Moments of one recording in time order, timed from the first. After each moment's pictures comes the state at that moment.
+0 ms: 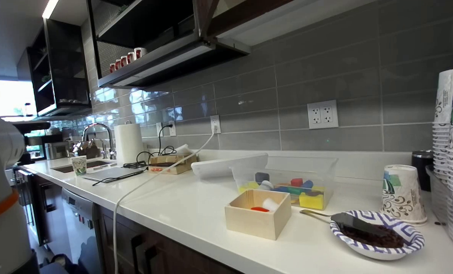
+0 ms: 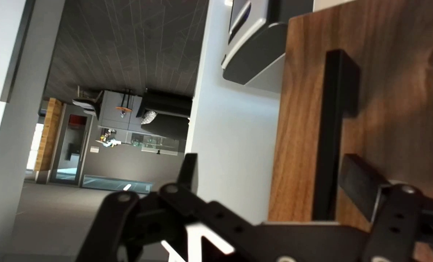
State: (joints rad) arm -0.35 -0.72 -0.23 -1.85 -0.96 1.94 0.66
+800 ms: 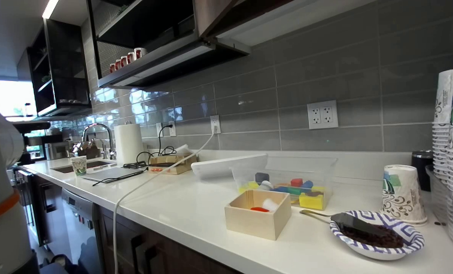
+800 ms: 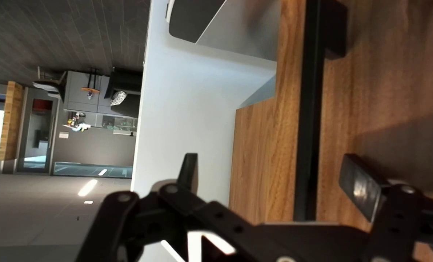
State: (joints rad) arm -0.33 -0.41 -0.31 -1.58 -0.86 2.13 0.64
